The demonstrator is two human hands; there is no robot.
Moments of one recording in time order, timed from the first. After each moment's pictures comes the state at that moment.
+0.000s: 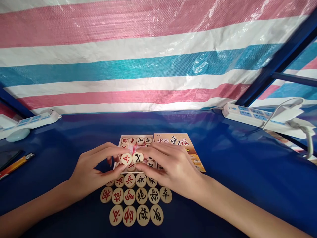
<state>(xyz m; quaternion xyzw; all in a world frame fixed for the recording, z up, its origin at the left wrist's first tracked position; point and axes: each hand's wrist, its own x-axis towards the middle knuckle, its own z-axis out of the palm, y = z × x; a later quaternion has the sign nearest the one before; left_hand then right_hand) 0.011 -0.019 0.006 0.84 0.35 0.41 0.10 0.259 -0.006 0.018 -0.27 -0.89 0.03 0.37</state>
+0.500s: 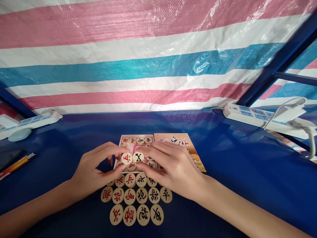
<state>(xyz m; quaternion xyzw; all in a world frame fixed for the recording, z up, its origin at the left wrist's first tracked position) 0.012 -0.018 0.004 0.84 0.35 0.41 0.09 0.260 -0.006 0.017 -0.27 -0.89 0.03 0.36</state>
